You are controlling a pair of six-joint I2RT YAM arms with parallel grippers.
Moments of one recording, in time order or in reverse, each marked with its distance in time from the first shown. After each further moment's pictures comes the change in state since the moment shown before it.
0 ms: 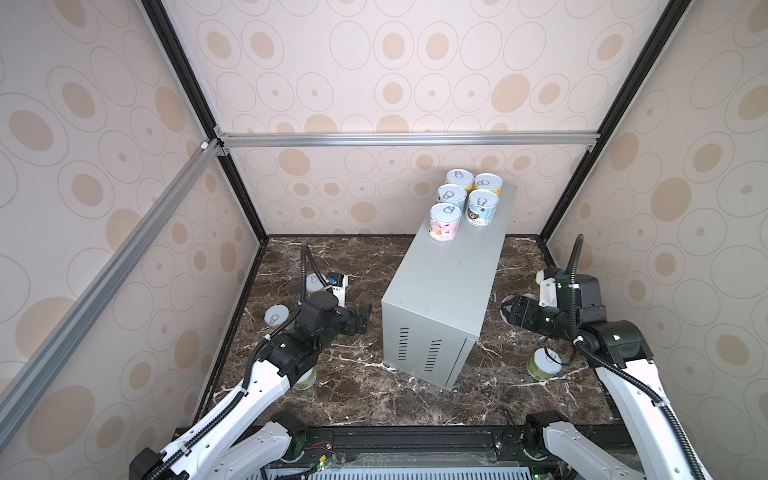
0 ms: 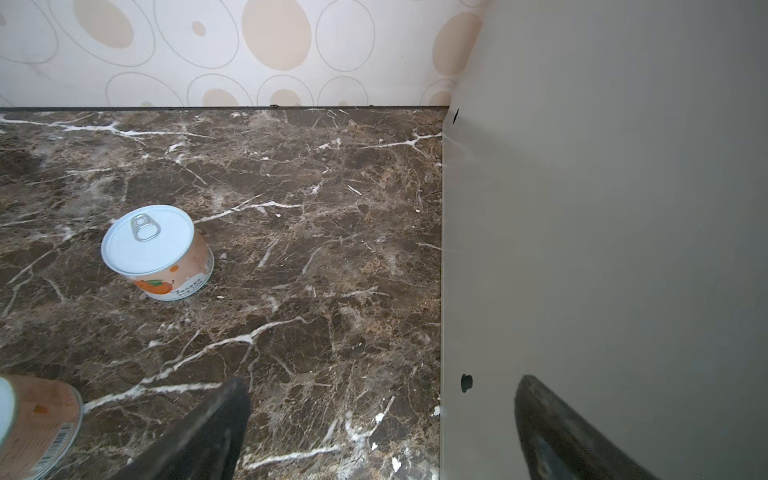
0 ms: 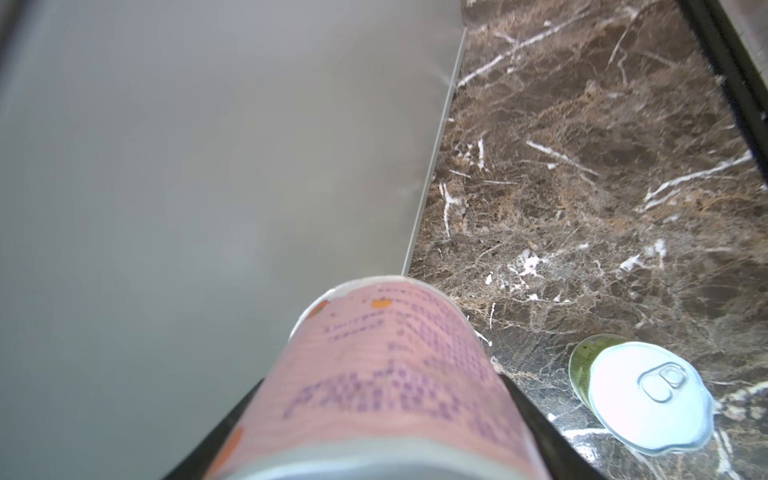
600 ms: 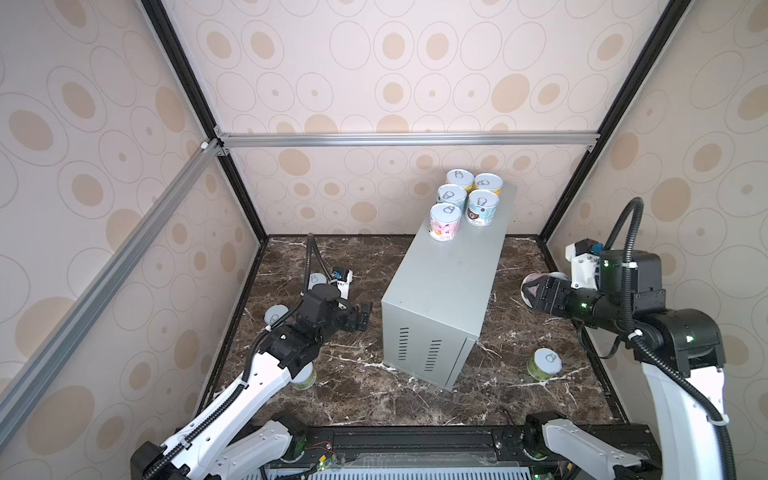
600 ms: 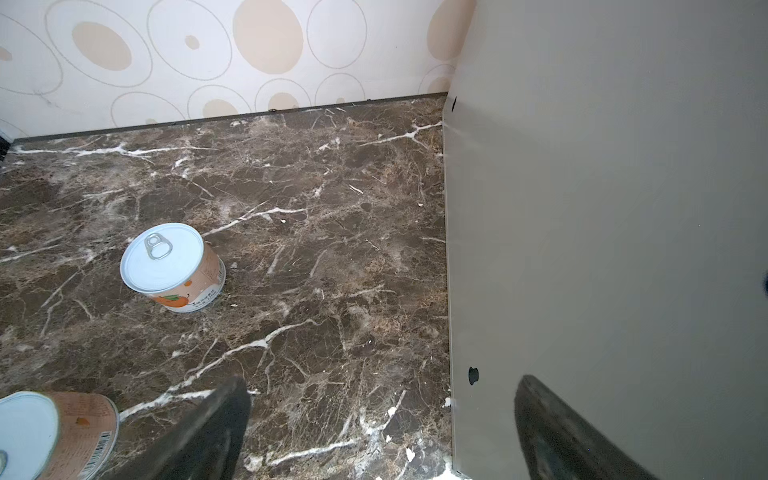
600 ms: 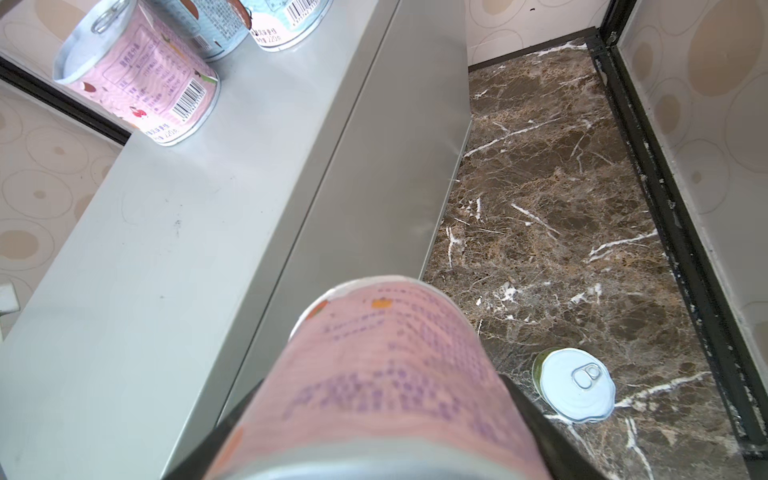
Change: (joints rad) left arm 0.000 0.010 0.072 -0.074 -0.009 0.080; right arm 0.000 0.153 0.536 -0.316 0.010 -0.090
